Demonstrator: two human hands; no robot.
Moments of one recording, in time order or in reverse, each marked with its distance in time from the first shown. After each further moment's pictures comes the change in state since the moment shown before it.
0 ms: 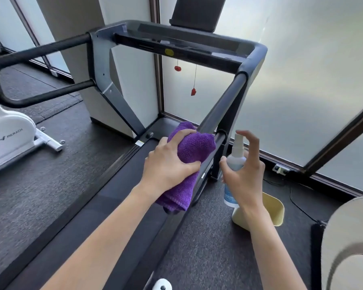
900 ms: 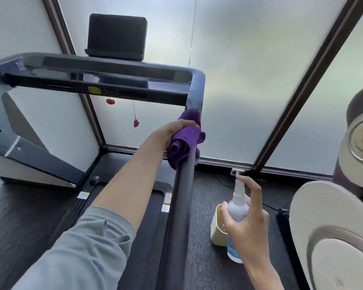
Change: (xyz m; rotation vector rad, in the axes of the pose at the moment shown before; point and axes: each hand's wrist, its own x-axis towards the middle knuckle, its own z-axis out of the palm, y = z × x) left_hand 0.321 0.078 0.074 -0.823 -0.908 -0.463; right_hand 0.064 0.056 0.010 -0.282 0.359 0.144
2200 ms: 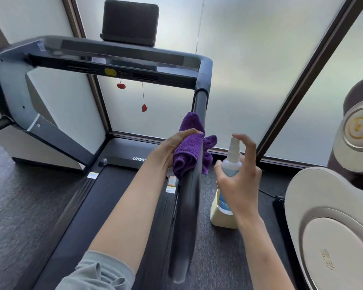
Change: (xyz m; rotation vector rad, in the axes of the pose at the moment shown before) left_hand -0.083 -0.106 0.007 -0.234 -0.122 0.164; right_hand -0.026 -0.069 -0.001 0.062 -0.007 -0.081
